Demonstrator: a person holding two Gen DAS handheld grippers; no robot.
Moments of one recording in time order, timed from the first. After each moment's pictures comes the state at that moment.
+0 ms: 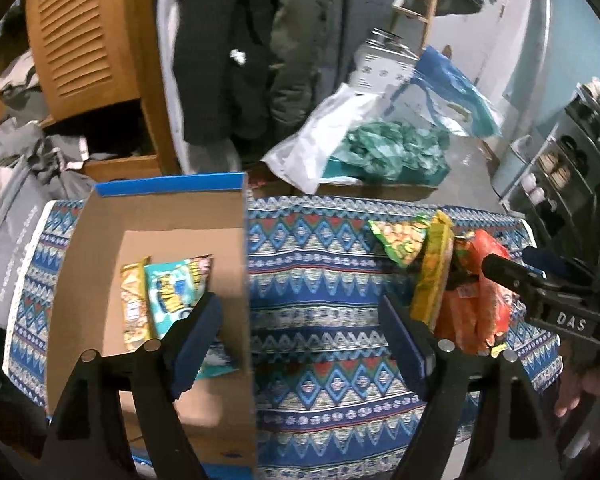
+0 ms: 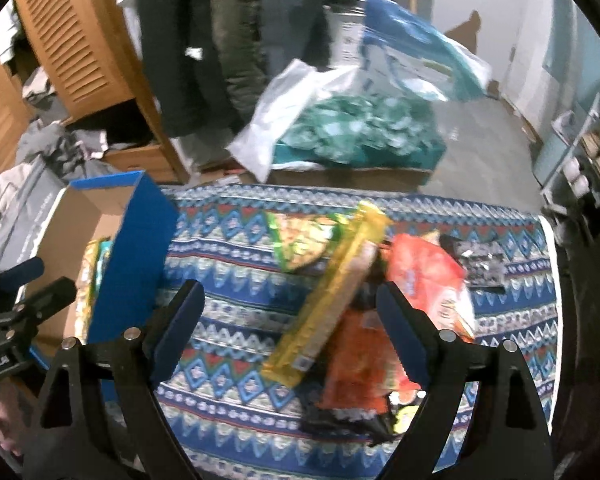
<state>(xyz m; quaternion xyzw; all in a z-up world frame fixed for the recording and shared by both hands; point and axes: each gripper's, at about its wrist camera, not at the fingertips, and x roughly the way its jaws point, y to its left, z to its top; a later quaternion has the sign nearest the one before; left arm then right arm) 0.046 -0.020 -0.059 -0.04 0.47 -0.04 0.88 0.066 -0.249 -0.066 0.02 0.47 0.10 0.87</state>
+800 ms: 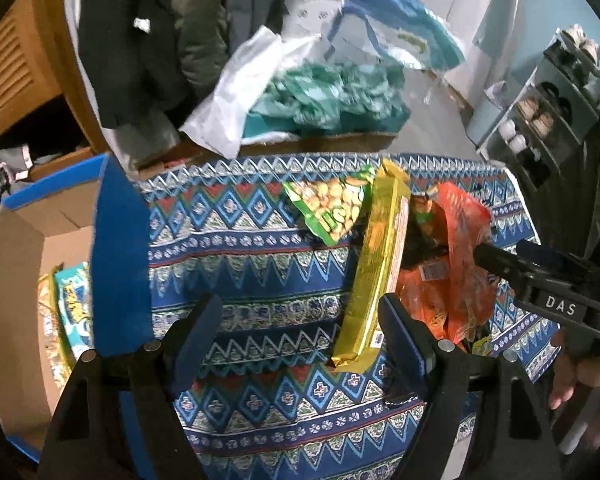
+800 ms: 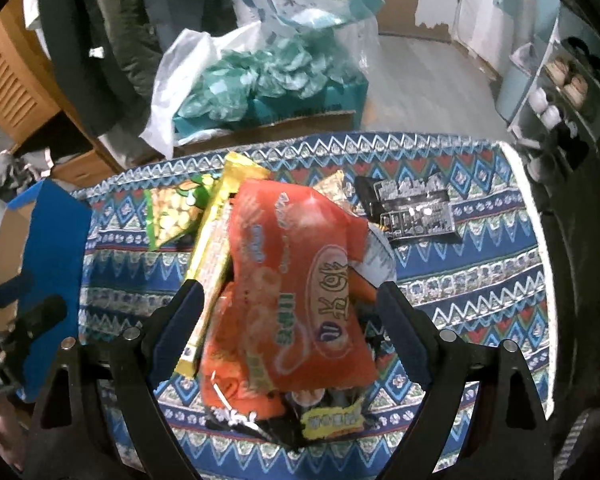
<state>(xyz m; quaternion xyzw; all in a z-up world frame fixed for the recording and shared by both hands) 0.089 -0.117 -0.115 0.00 0.53 -0.10 0.84 0.085 -0.347 -0.131 0.07 0.52 0.03 0.85</state>
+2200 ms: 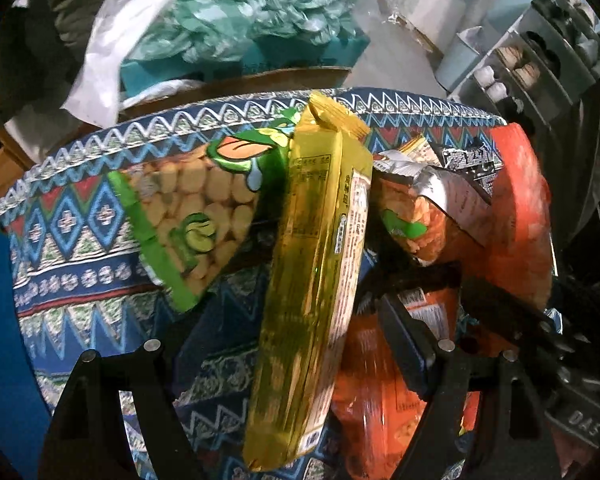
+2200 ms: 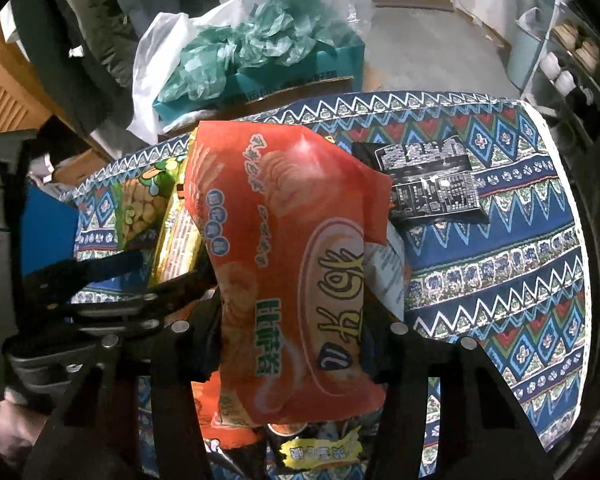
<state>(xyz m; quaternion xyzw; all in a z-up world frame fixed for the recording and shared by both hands) 0.163 -0.207 -0.208 0.00 0.60 -0.18 0.78 0.100 -0.373 -0.169 0.11 0.55 0.05 0.83</state>
